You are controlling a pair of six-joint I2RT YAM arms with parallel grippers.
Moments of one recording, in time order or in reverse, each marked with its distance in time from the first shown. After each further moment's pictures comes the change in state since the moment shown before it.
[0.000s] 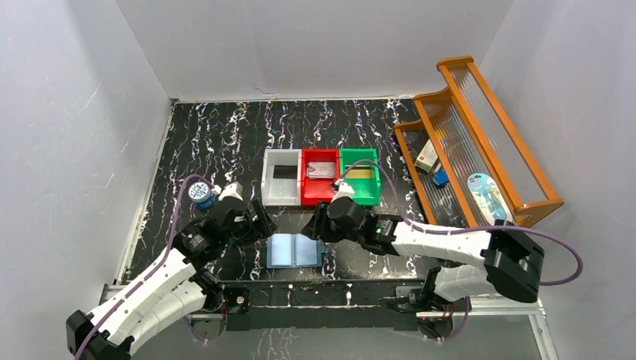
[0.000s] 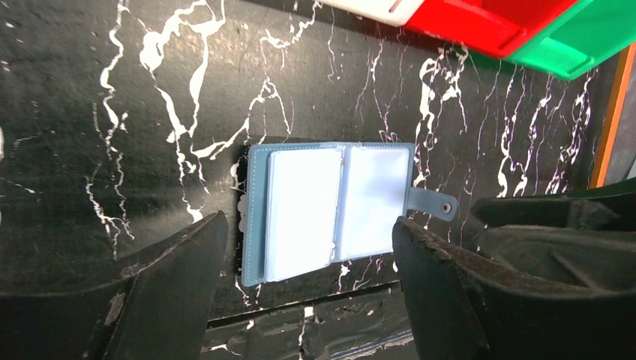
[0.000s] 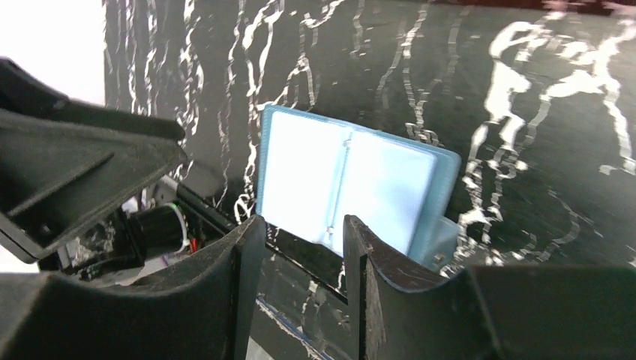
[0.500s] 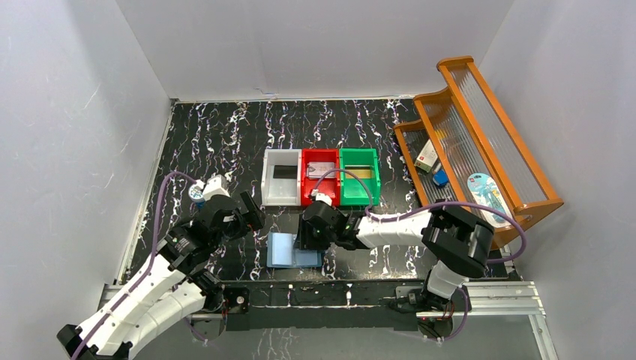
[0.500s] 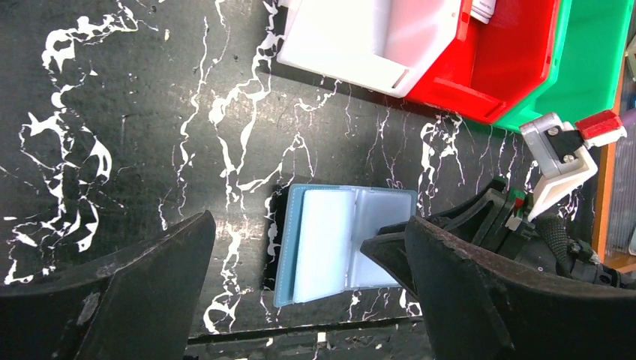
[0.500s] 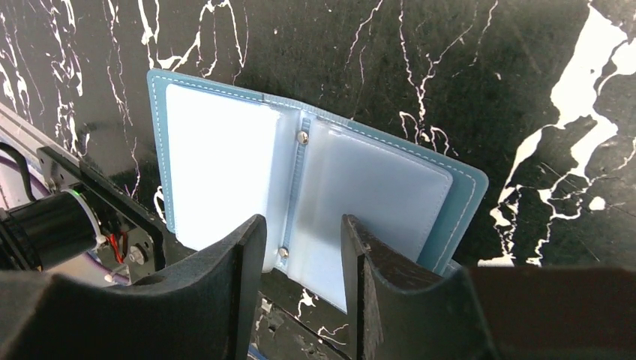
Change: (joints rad) left arm 0.000 -0.062 0.126 -0.127 -0.196 0.028; right arm 0.000 0.365 0.109 0.063 -0.169 -0.065
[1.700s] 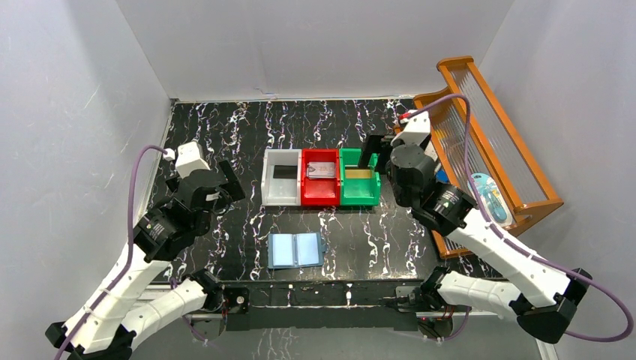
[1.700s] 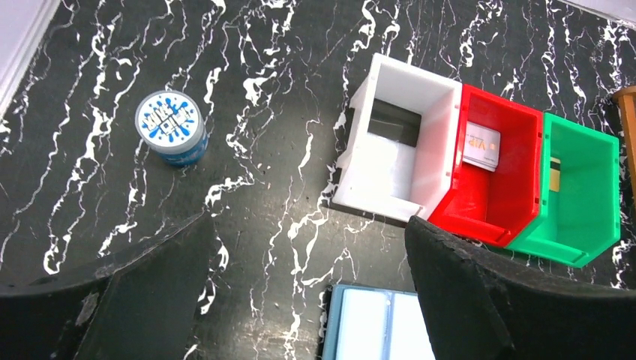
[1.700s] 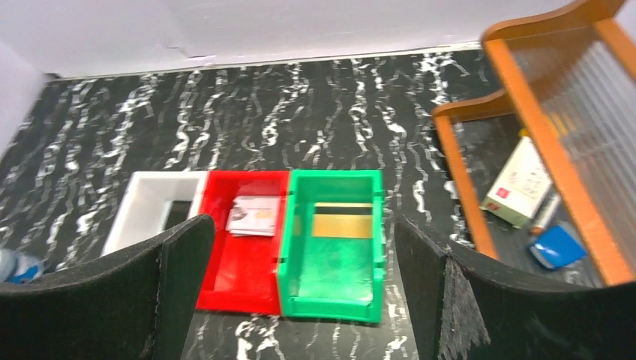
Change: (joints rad) left arm 0.000 0.130 0.408 -0.153 -0.369 0.201; right arm -0.256 -0.649 0.273 -0.310 0.701 -0.639
